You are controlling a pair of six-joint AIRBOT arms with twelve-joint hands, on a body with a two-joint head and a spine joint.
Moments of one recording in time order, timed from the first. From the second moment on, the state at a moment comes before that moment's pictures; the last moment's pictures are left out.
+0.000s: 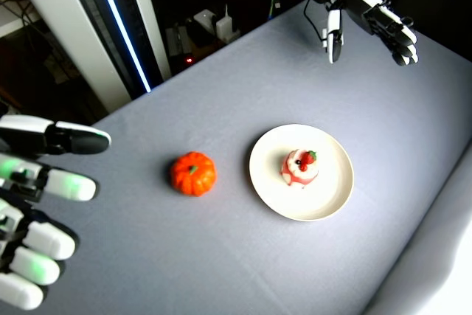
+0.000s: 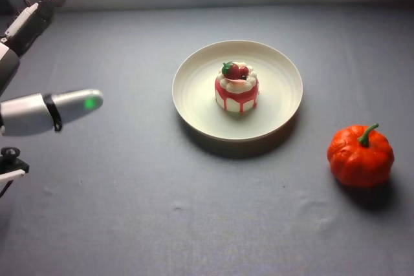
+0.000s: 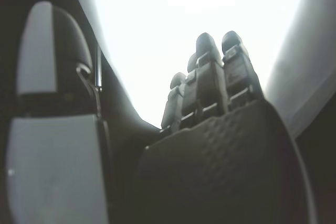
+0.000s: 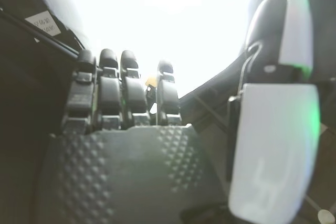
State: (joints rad) left arm 1.03 -1.09 1.35 -0.36 -1.36 0.16; right arm -1.24 -0.76 0.95 0.52 1.58 -0.51
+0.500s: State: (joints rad) left arm 0.90 -1.16 1.47 -0.27 -1.21 0.16; right arm -1.24 -0.78 0.96 0.52 1.57 -0.51
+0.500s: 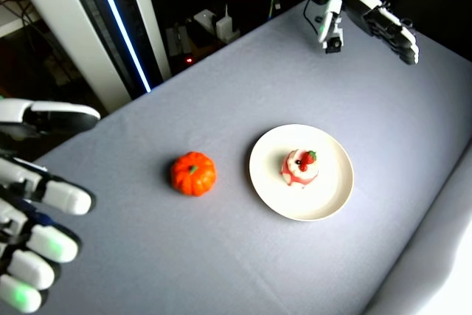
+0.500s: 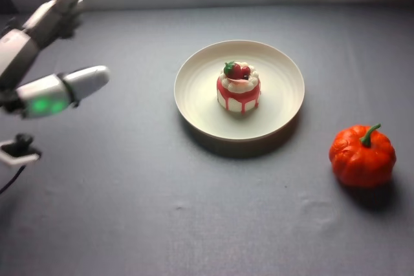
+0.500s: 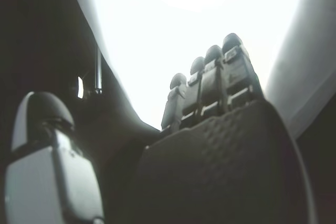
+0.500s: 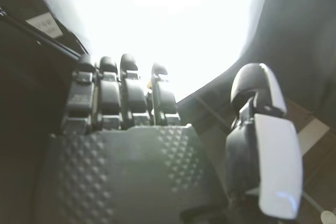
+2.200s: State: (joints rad) left arm 0.45 -1.51 1.86 0.40 -0.80 0.16; right arm -1.11 -0.79 1.02 0.37 1.30 -0.51
